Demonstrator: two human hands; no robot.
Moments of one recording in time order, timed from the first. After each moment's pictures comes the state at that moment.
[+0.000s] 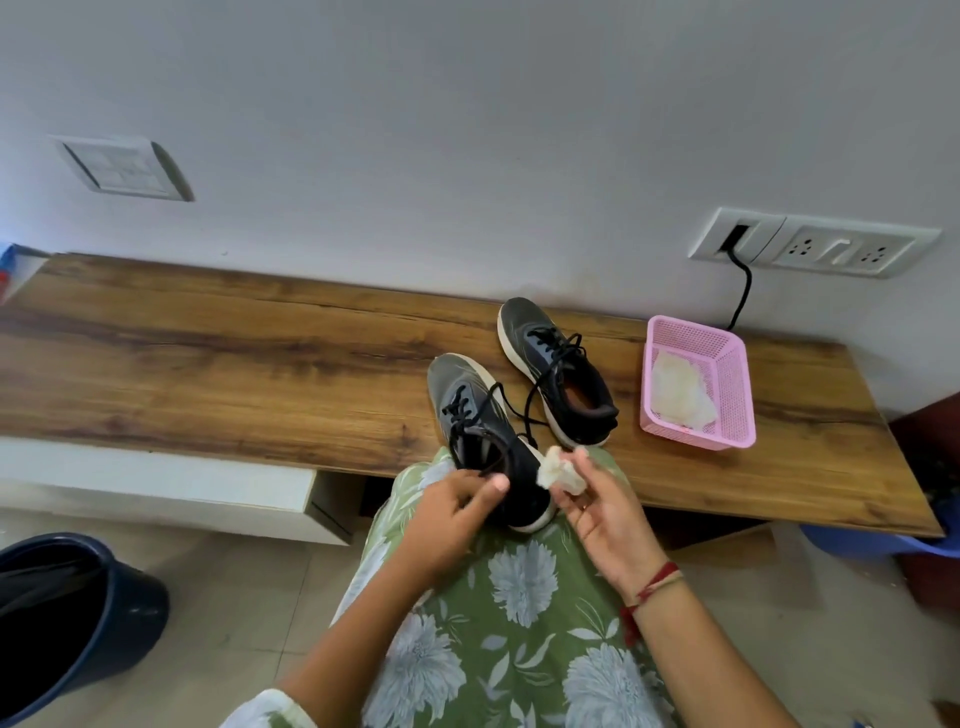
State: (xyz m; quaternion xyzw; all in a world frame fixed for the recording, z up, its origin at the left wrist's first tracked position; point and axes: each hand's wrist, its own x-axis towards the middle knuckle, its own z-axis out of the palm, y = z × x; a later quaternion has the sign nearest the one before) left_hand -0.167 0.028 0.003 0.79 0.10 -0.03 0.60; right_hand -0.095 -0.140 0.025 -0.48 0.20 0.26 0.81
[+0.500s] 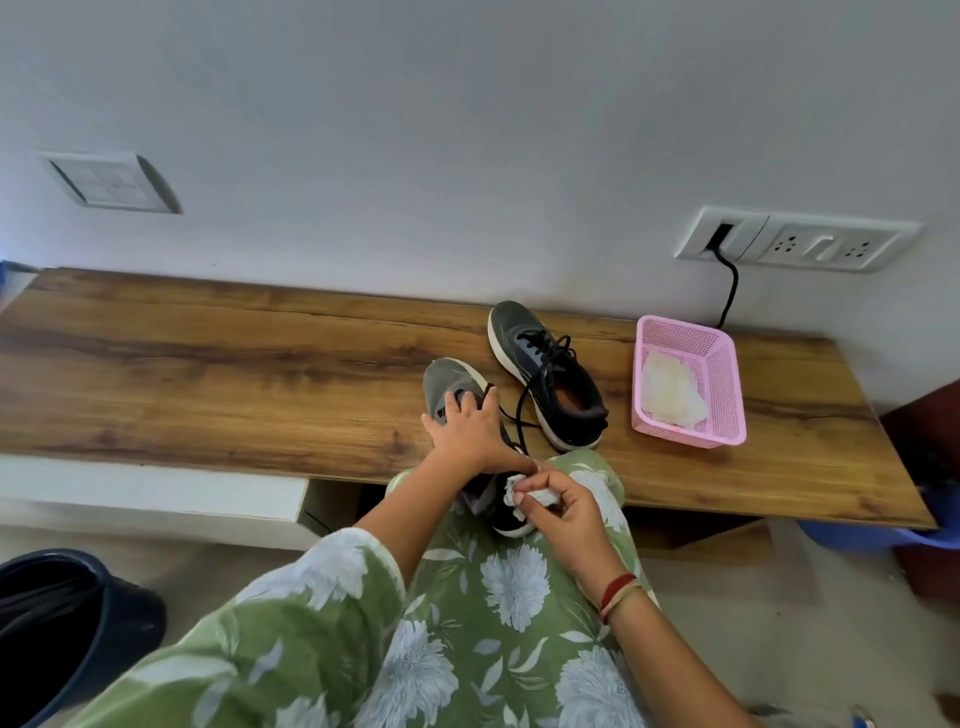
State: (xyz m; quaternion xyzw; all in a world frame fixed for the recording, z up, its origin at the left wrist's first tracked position) left_hand -0.060 0.020 0.032 0.95 0.13 -0.24 0.16; right_hand -0.105 -0.132 -0.010 -0.74 -0.06 0.18 0.64
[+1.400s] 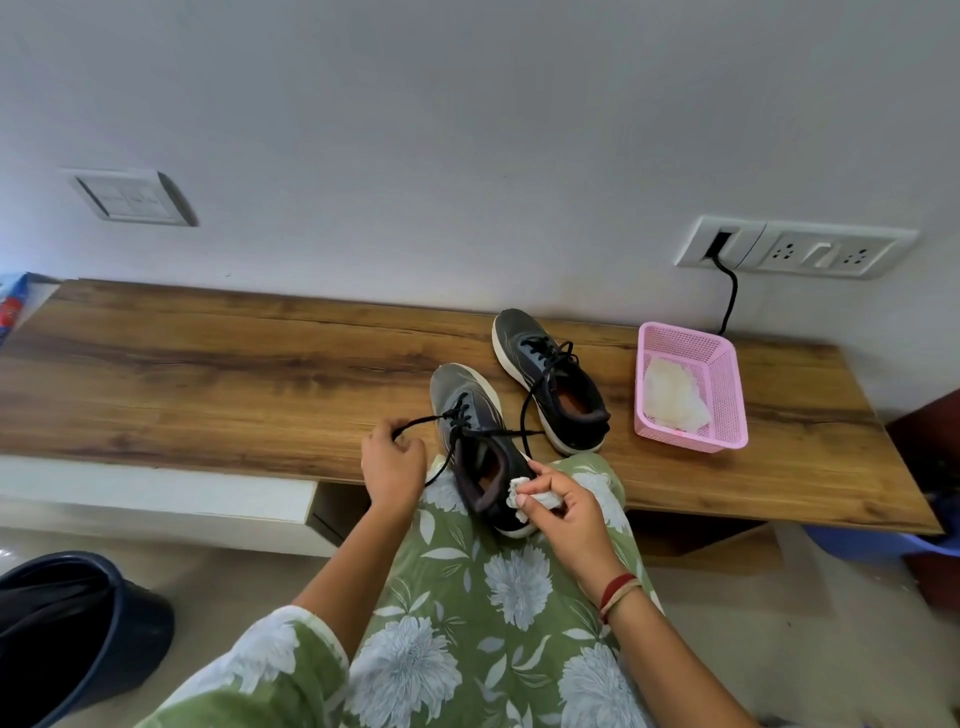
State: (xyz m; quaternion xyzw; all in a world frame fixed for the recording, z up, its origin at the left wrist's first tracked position) left_hand -0.120 0.070 -0.007 0.75 0.42 0.10 0.51; right_hand -0.108 -0.135 -0.014 -0.76 -0.08 0.17 0.62
